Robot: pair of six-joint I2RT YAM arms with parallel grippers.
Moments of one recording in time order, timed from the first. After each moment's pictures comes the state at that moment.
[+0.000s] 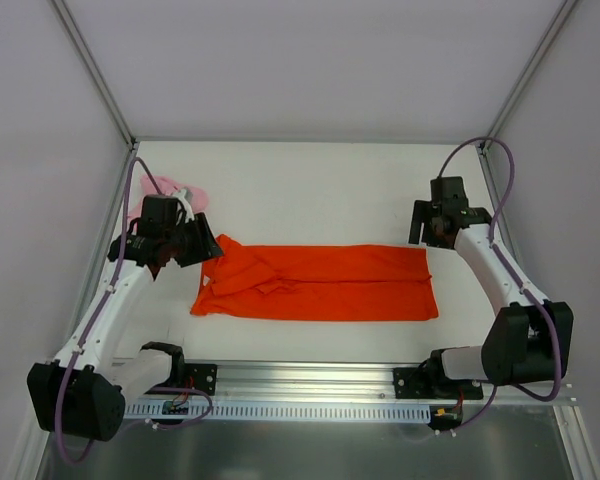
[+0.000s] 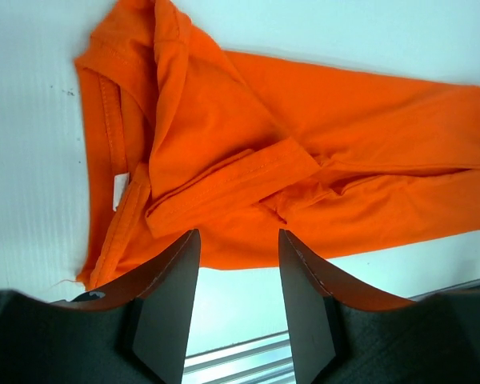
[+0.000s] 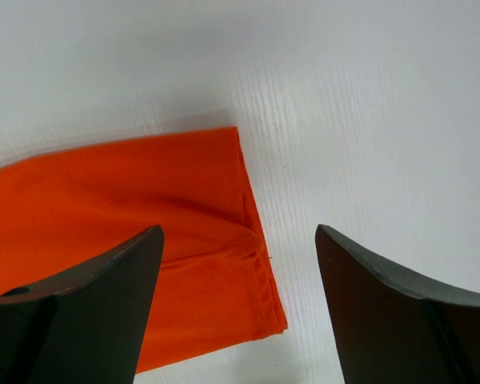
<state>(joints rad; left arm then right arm) -0.14 1.02 0.88 -0.76 0.22 -0.44 0.12 1.35 1.04 -0.71 0.27 0.22</state>
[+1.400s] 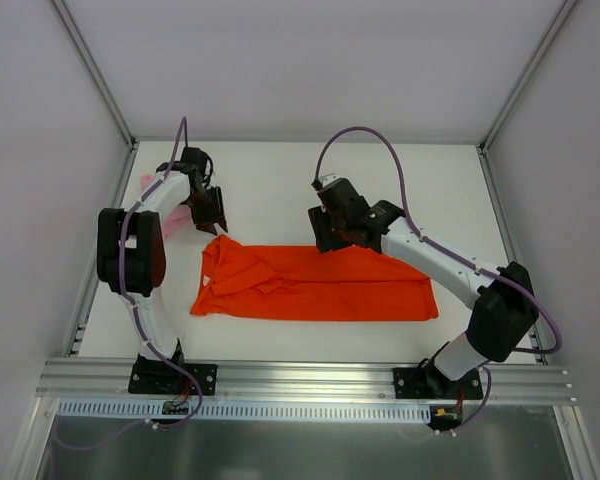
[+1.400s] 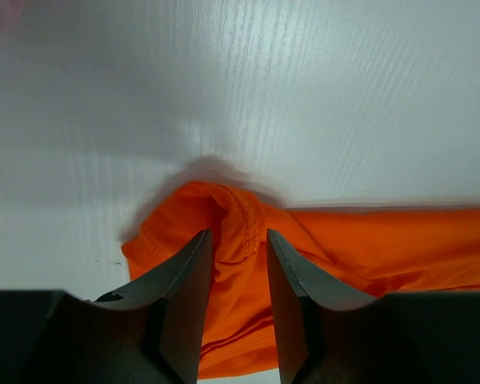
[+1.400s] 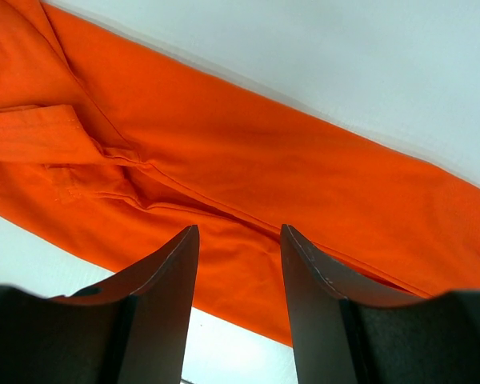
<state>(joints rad) -0.09 1.91 1.45 -0.83 0.17 -0.33 0.78 1.57 1.32 -0.68 0.14 0.33</state>
